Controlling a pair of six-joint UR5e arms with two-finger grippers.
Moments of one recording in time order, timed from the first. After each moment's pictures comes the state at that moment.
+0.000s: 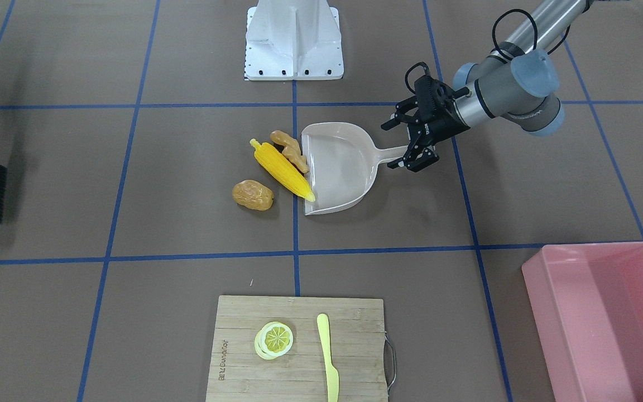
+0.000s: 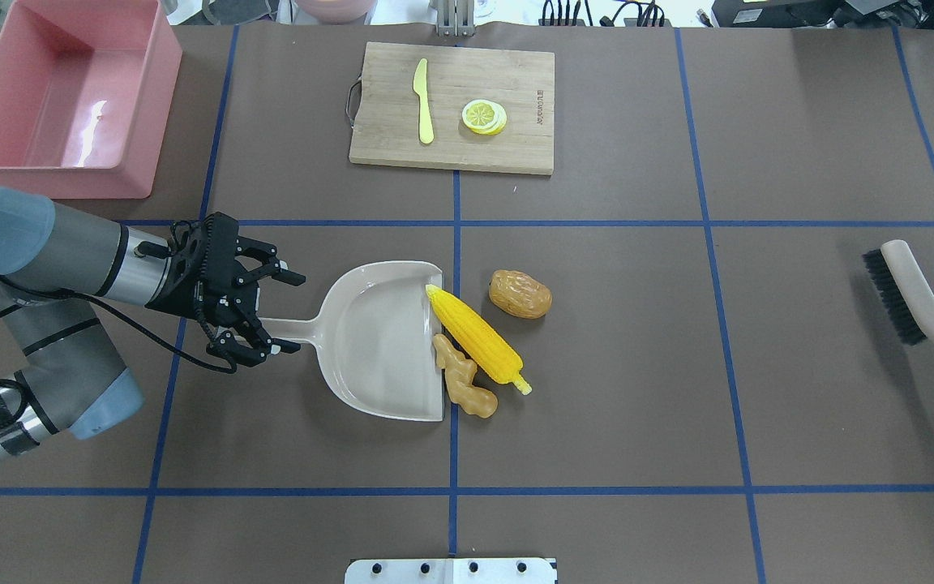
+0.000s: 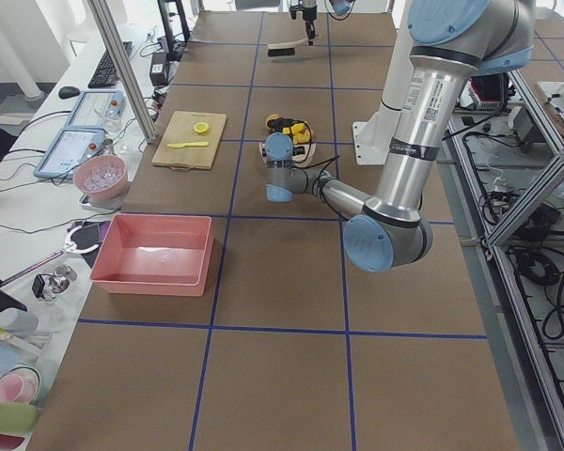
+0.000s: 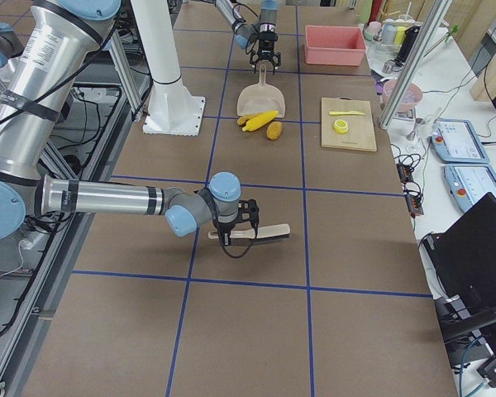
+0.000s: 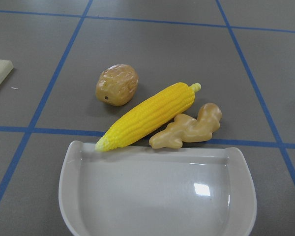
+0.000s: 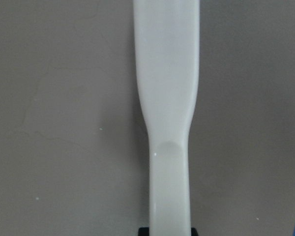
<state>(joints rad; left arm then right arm) -0.69 -1.88 -1.53 -2.83 -2.26 -0.04 1.00 -1.96 1.88 -1.01 2.28 0.51</state>
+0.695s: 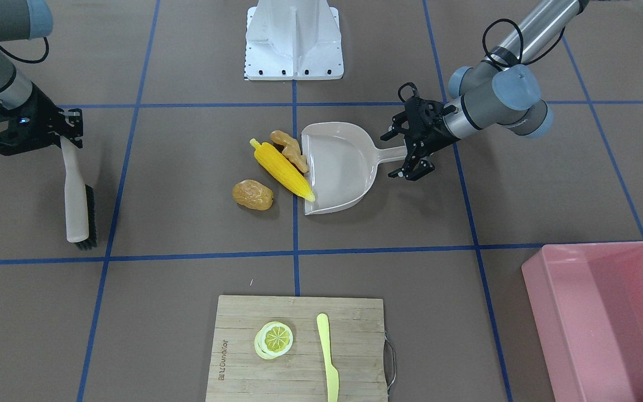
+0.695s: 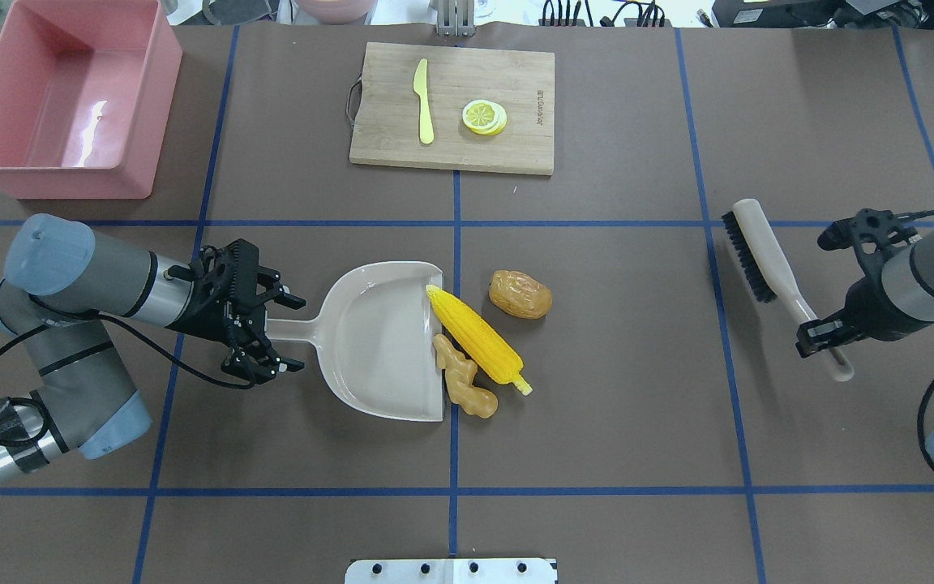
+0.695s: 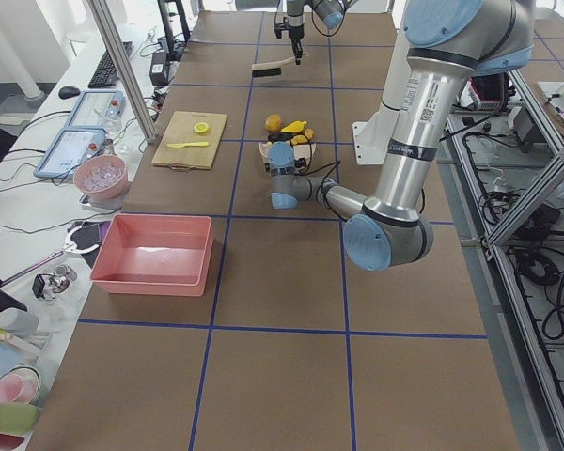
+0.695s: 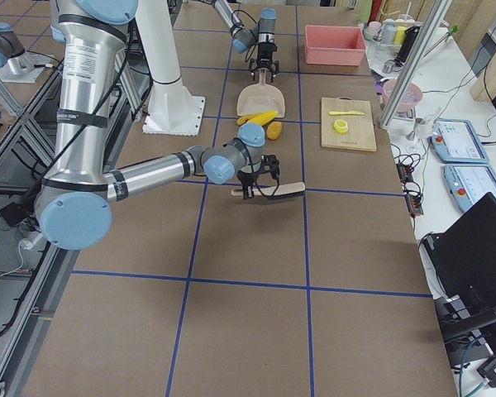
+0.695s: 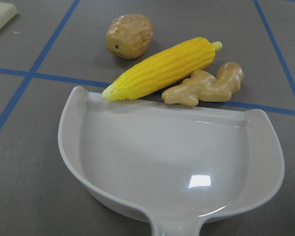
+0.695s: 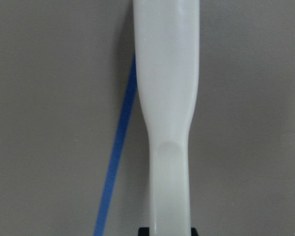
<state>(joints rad) -0.63 -1.88 -1.48 -2.76 -2.22 -0.05 0.80 -1.62 2.00 -1.39 2.16 0.69</state>
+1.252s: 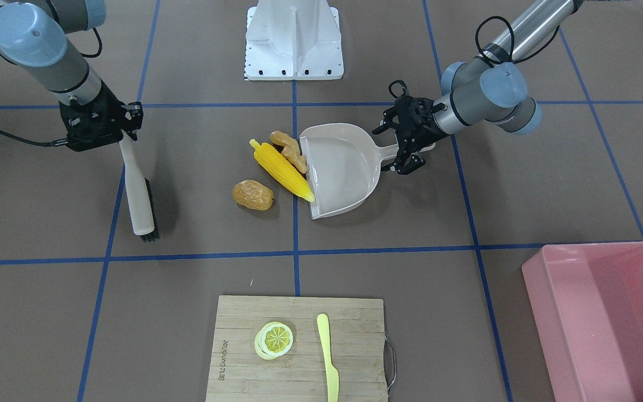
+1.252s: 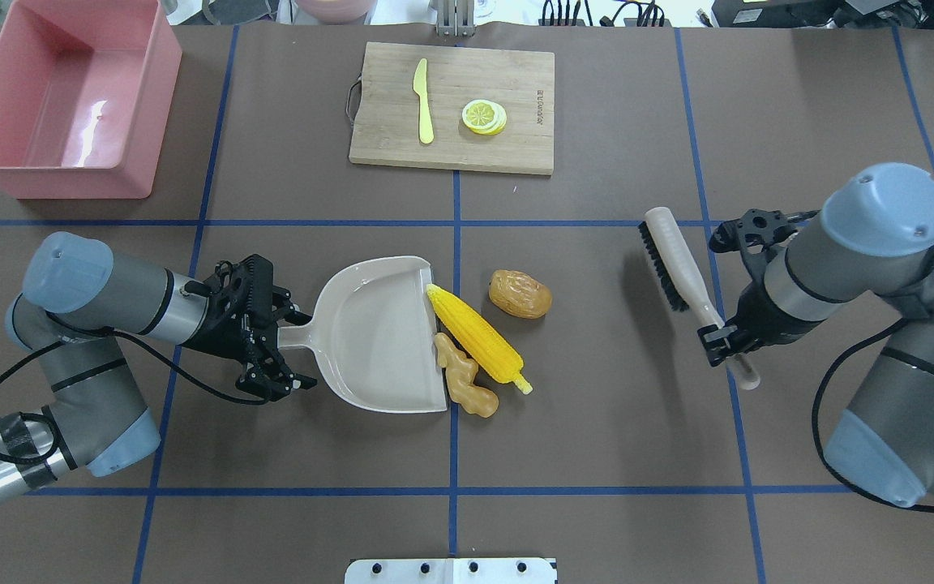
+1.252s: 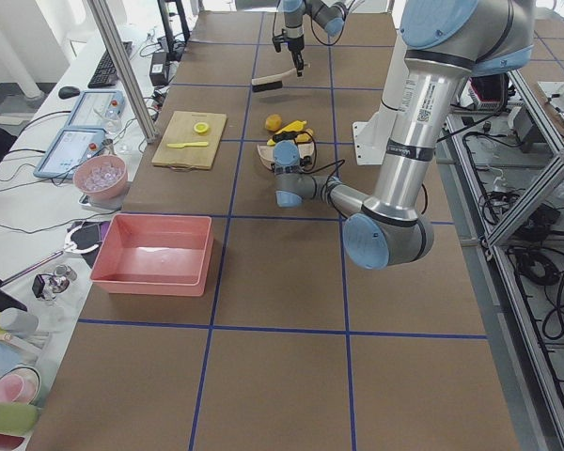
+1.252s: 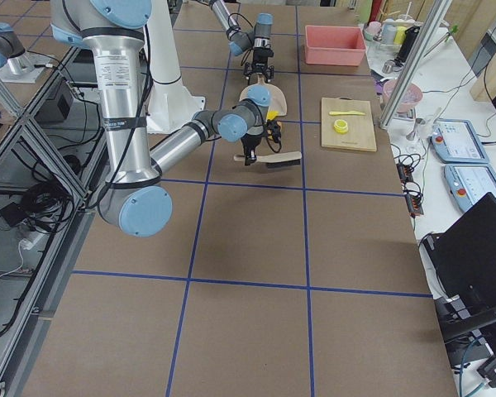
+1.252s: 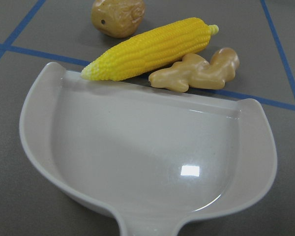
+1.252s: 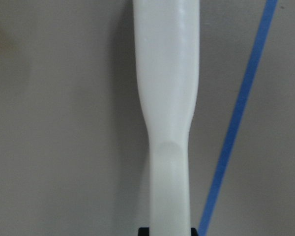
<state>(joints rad) -0.59 -1.88 -1.49 -2.76 -2.19 -0.13 0.67 -1.42 2.03 -1.57 2.14 0.81</state>
